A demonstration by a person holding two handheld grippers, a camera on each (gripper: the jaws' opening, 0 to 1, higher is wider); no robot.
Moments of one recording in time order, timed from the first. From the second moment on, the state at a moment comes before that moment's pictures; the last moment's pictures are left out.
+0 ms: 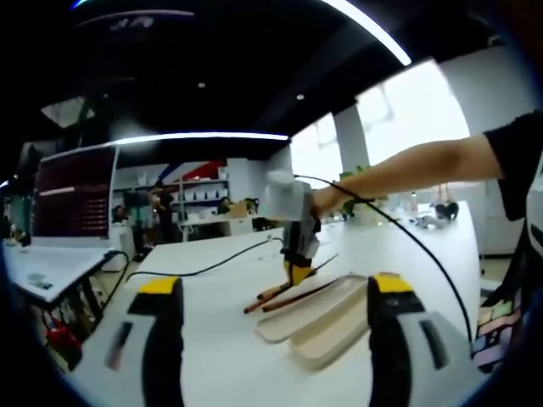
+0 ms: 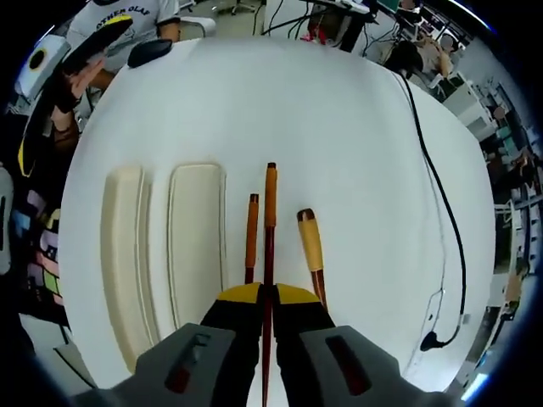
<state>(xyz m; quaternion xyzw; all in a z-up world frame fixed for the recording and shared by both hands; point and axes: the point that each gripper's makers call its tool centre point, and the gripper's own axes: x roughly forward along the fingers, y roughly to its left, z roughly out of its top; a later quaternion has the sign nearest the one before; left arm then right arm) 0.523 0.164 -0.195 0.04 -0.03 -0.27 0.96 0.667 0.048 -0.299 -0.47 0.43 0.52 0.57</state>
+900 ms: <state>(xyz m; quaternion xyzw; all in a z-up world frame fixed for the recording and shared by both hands) 0.532 0.182 -0.215 0.04 0.00 -0.25 0.97 0.620 0.041 -0.255 -0.36 0.35 0.56 0.65</state>
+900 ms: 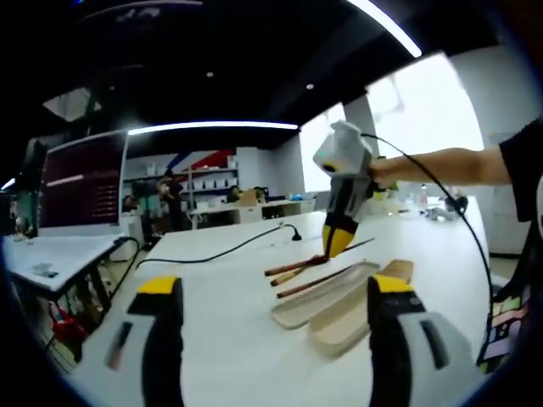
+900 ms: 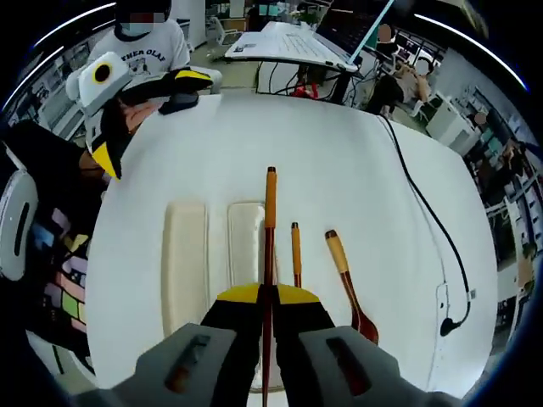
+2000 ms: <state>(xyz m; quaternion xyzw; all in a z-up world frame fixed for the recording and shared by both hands) 0.541 0.191 -0.222 0.03 0.01 -0.24 0.97 0.519 0.040 -0.296 -0.38 0.33 0.62 0.60</state>
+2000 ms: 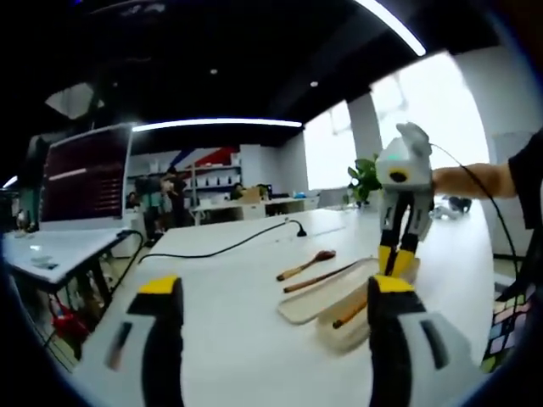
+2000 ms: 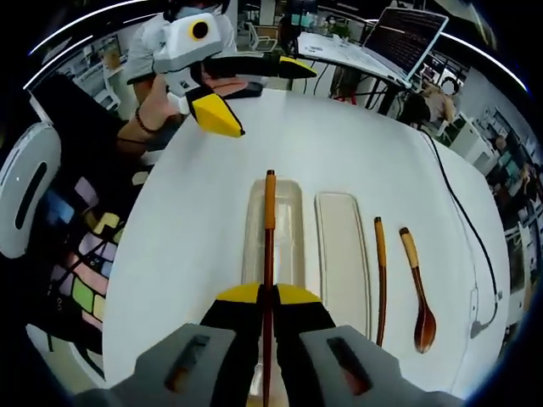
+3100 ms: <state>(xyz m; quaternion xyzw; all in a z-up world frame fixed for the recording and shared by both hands) 0.552 0.188 -0.239 0.03 0.03 -0.24 0.97 0.515 0.038 -0.306 -0.34 0.36 0.64 0.59</state>
